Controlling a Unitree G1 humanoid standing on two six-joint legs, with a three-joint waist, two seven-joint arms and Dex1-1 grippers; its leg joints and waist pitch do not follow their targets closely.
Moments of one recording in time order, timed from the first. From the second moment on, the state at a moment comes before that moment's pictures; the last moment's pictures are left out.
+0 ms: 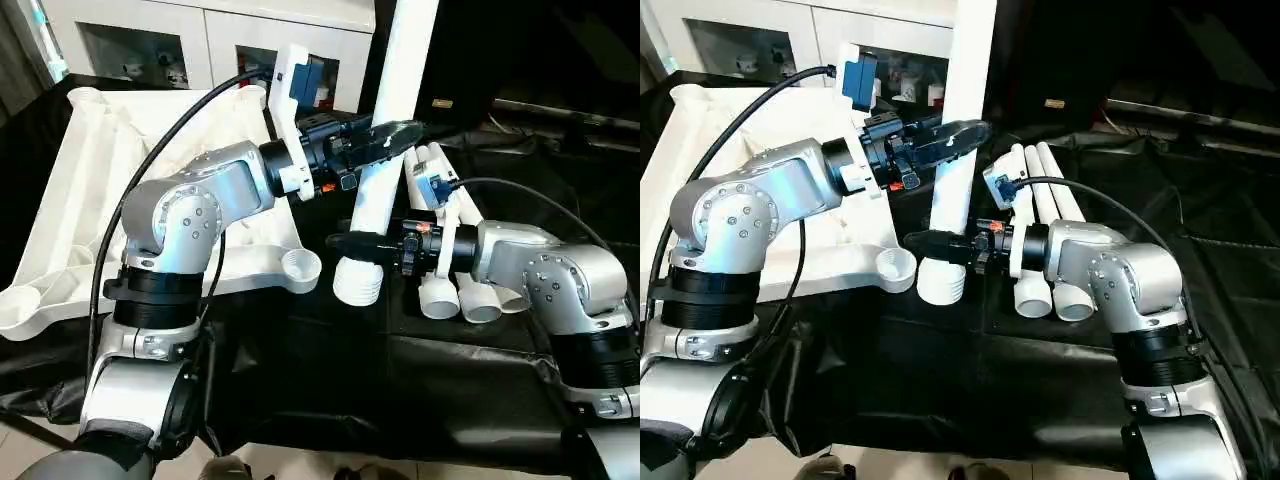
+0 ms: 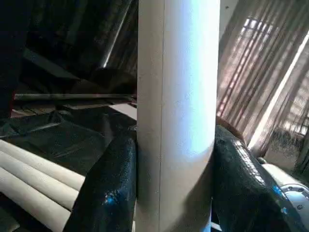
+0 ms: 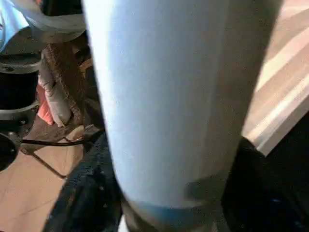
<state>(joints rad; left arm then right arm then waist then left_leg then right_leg) -0.84 0.17 0.04 0.05 -0.69 0.88 -0.67 -0.59 -0.38 0.08 0.02 0.64 0.91 0.90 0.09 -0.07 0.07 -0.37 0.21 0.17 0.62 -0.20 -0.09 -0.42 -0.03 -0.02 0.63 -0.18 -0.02</state>
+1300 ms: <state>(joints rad) -0.56 0.44 -0.06 0.21 -0.20 0.30 -0.63 -0.46 -0.21 -0.03 0.05 0.42 0.52 0.52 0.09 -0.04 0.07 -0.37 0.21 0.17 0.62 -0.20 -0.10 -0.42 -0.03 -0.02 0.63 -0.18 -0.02</state>
